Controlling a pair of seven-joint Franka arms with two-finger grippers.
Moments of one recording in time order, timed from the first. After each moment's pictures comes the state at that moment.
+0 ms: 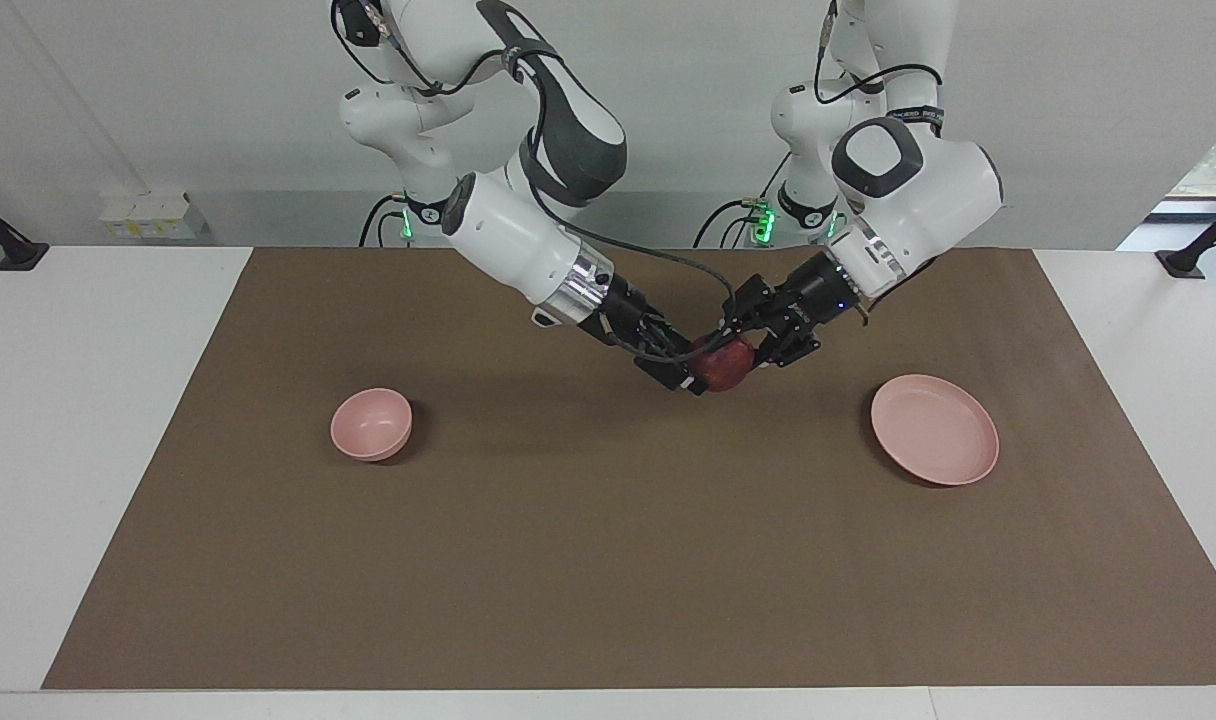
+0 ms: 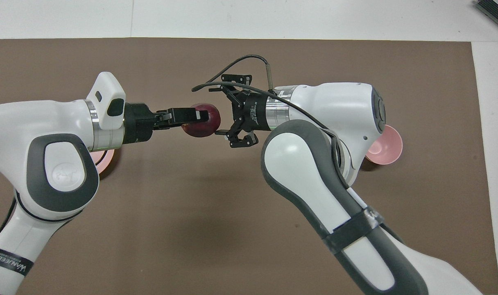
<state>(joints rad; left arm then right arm) 0.07 0.04 -0.42 -1.97 -1.01 2.31 0.26 0.54 0.34 -0.05 -1.62 1.02 2.38 1.17</state>
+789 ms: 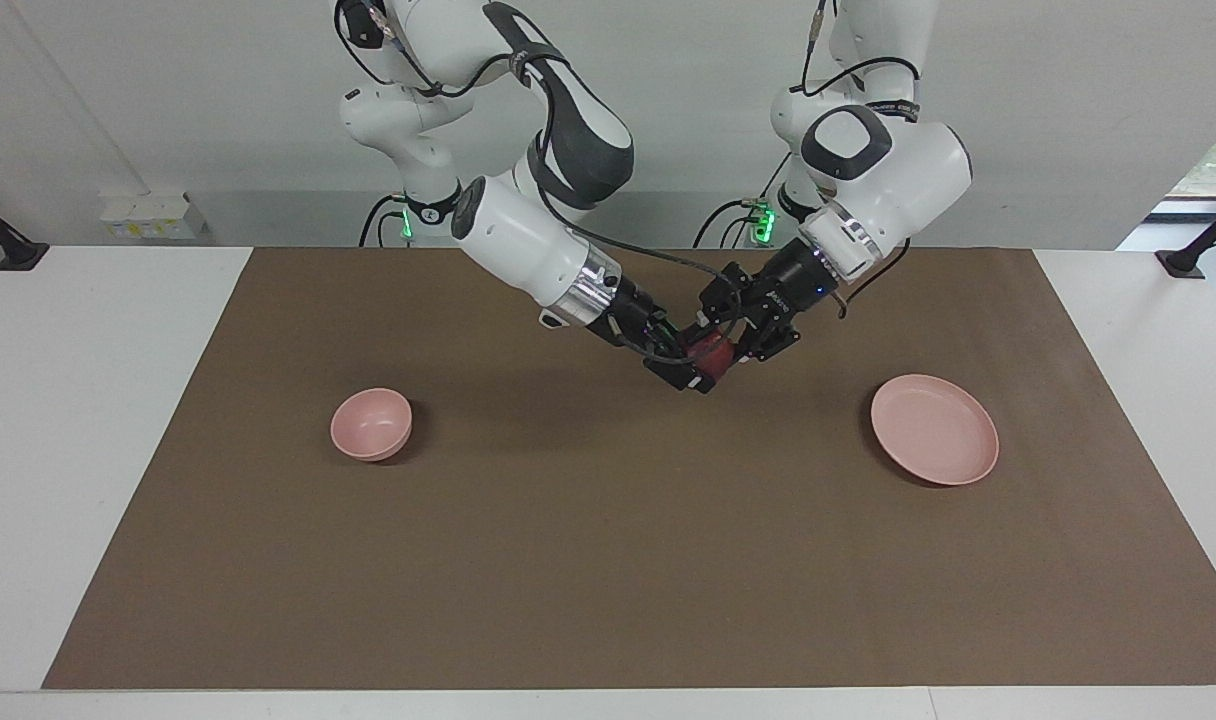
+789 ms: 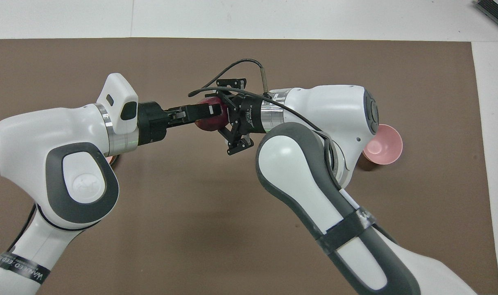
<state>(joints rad) 0.06 0.02 -0.48 -1.97 -1.06 2.44 0.27 0.56 0.35 -0.05 -1.62 1.02 2.37 1.17</state>
